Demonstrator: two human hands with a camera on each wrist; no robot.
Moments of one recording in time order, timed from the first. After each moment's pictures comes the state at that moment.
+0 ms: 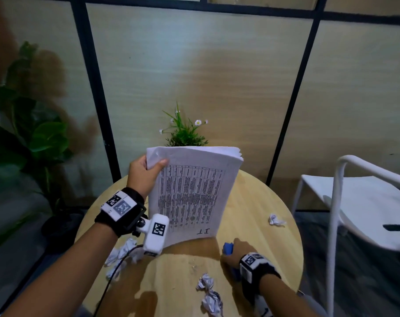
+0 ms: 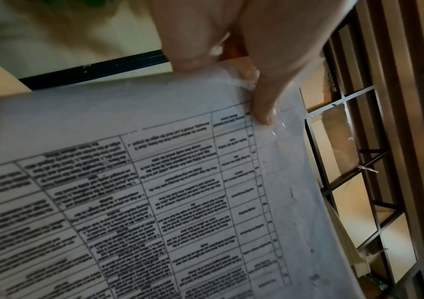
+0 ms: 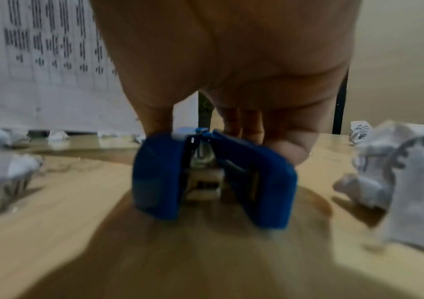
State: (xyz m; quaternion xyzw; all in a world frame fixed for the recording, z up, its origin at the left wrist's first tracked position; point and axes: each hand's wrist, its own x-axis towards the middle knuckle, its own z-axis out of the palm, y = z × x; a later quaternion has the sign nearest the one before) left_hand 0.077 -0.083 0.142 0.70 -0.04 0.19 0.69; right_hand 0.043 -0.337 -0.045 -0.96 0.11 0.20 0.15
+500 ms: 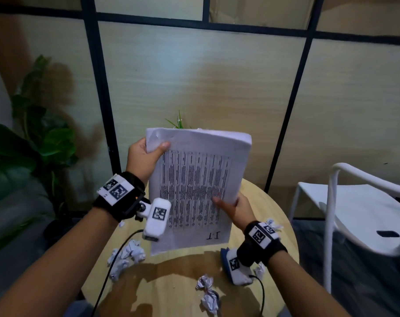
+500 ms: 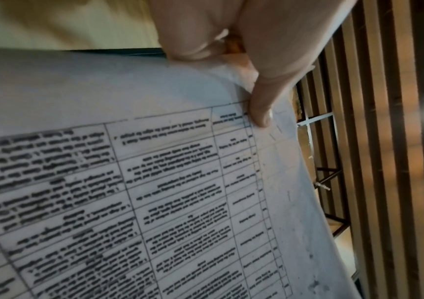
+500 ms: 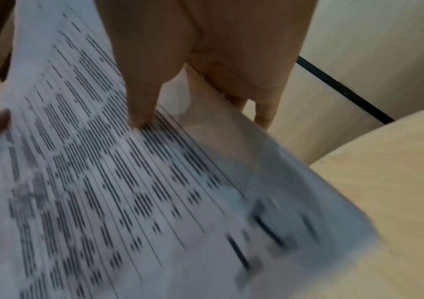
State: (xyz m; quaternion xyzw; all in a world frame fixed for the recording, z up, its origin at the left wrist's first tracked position) left_hand 0.054 -0.081 0.196 0.66 -0.10 0.23 0.71; right_hand 0.039 -0.314 0.081 -0.76 -0.06 -0.07 0.65
